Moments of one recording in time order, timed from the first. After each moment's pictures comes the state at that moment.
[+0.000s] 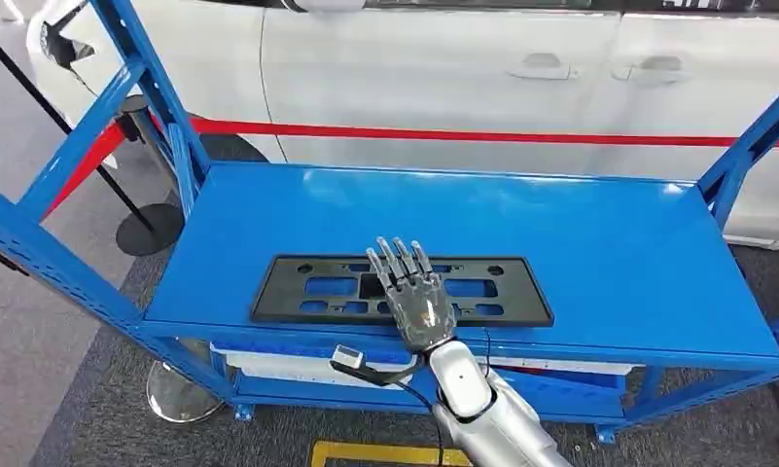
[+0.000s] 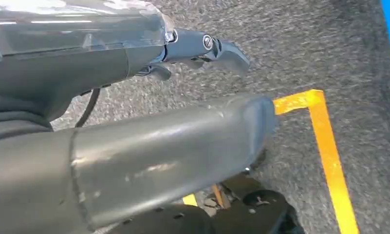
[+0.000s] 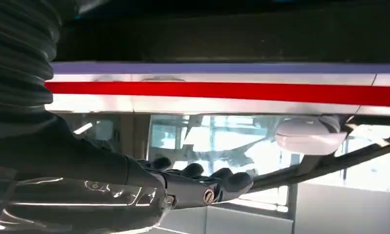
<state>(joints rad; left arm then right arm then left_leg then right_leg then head) -0.08 -0.14 1.15 -0.22 -1.32 0.03 -0.39 -0.47 0.19 0.65 -0.94 1.57 -0.69 0.19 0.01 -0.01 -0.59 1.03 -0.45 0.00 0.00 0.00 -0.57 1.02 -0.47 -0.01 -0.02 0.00</state>
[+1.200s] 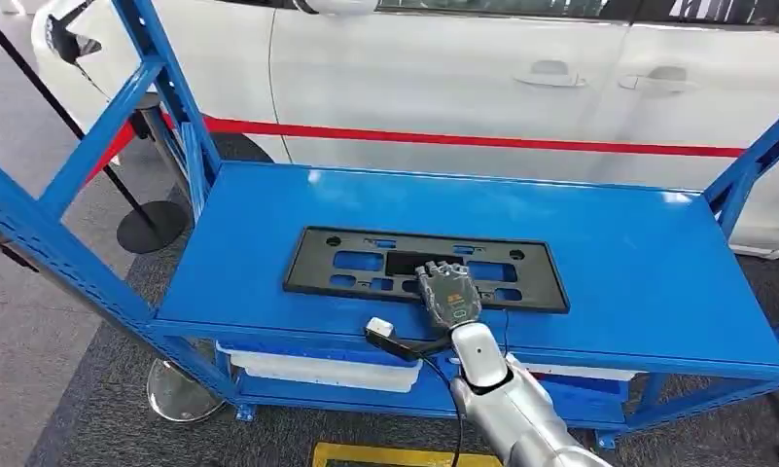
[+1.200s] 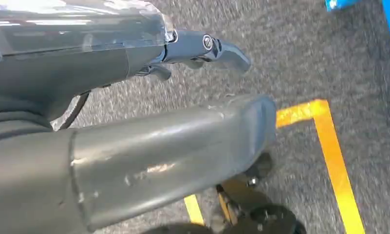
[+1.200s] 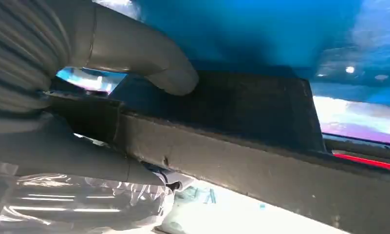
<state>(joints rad) -0.08 -0.14 1.14 -0.22 -1.32 0.04 -0.38 -0.57 0.22 0.48 -0.66 1.53 -0.62 0.15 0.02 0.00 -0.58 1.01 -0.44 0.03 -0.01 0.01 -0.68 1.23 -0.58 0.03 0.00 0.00</state>
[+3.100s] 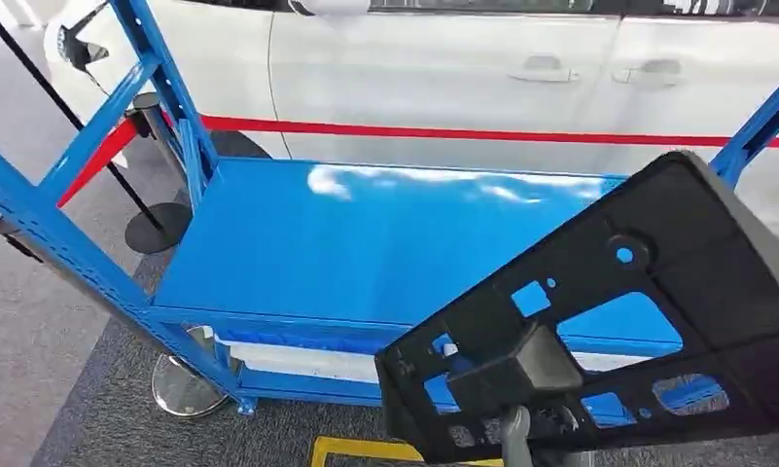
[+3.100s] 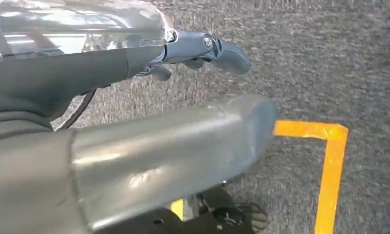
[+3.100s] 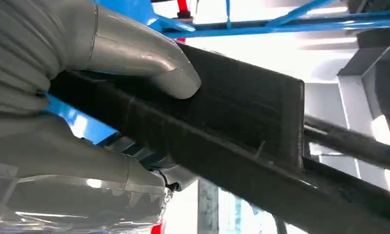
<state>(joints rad) -0.07 -0.18 1.32 -0.22 -1.17 0.13 -0.33 0.41 0.15 0.33 -2.01 0.11 -0.24 -0.67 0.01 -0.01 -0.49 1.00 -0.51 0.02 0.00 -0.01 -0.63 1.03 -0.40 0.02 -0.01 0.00</state>
